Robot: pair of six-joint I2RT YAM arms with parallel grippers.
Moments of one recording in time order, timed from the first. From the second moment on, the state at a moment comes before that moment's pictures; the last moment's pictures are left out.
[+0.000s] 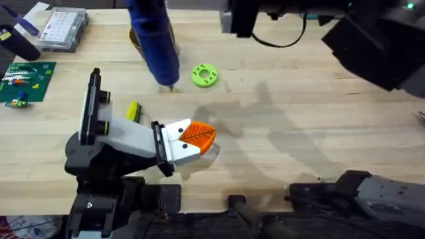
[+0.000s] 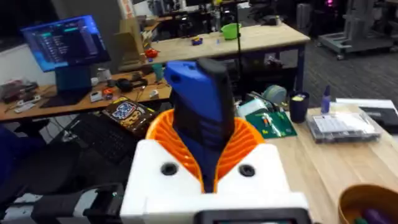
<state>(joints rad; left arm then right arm) -0.01 0.01 0.00 -0.13 1.24 -0.16 0.69 1.33 1.17 0.34 -0.86 0.28</state>
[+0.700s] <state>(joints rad) -0.01 0.01 0.00 -0.13 1.24 -0.16 0.66 1.34 1.17 -0.20 -0.73 -0.23</state>
